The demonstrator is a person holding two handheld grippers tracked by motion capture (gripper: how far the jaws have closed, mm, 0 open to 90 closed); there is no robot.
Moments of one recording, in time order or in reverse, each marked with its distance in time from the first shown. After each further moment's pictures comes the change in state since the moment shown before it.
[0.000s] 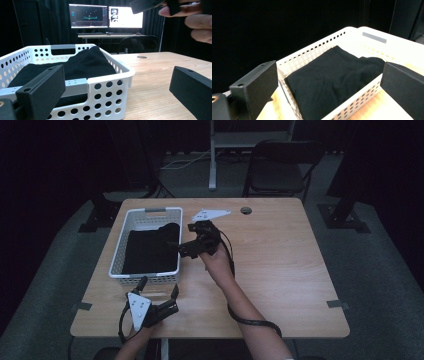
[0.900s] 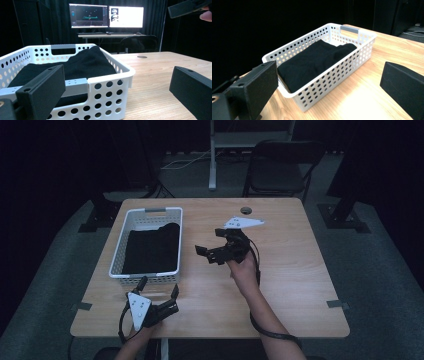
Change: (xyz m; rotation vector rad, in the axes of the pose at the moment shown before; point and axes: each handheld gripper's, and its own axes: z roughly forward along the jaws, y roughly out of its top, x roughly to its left) left arm 0.000 0.000 0.000 0.001 0.002 -0.001; right arm -0.017 -0.030 -0.065 -0.041 -0.082 0.038
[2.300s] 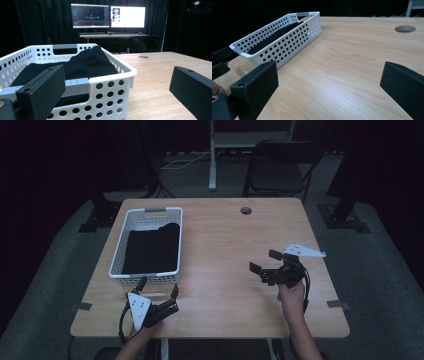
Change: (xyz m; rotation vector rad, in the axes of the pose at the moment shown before) left arm 0.000 0.000 0.000 0.001 0.013 0.000; right arm -0.047 -0.088 -0.115 -0.051 -0.213 0.140
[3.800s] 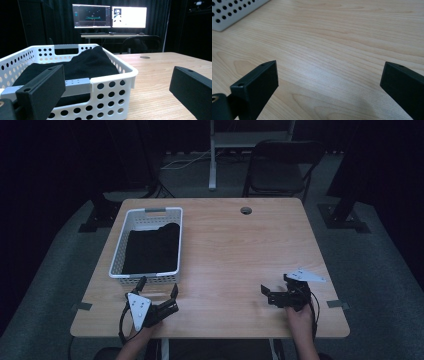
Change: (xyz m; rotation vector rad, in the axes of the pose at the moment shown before) left arm 0.000 0.000 0.000 -0.002 0.010 0.002; right arm -0.013 -0.071 -0.018 0.157 -0.229 -0.010
